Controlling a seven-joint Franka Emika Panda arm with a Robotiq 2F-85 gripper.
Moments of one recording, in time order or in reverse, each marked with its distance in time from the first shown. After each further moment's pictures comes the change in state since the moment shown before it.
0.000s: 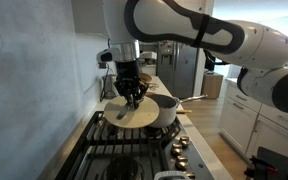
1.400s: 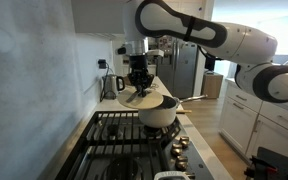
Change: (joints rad) arm -0.184 -0.015 0.010 0.000 0.090 -0.016 0.027
